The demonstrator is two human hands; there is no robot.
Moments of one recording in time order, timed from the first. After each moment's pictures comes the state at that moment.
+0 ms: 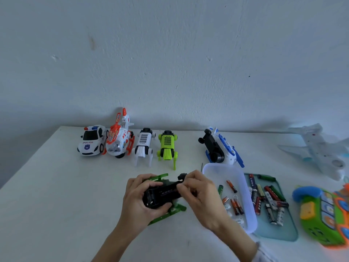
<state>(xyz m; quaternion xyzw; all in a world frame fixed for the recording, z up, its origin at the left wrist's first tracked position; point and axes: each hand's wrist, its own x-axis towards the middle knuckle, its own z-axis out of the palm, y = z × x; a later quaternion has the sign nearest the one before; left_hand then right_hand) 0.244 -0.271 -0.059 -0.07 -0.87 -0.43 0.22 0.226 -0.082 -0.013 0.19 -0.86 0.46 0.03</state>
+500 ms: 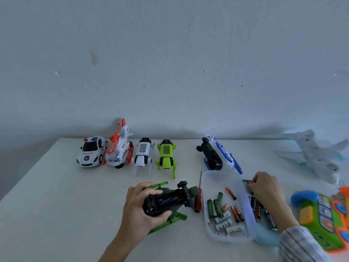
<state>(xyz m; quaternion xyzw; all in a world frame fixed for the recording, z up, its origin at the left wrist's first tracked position) 0.241 -0.274 -0.062 -0.07 -0.88 -0.42 0.22 0.145 0.062 -0.040 -0.21 -0.96 0.19 -0.04</state>
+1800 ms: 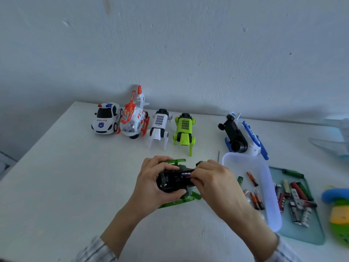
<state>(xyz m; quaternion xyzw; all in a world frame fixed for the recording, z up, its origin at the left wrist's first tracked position) 0.238 -0.281 -0.052 -0.07 -0.87 -0.46 0.14 0.208 -0.096 -0.010 0.34 -0.91 0.21 0.15</state>
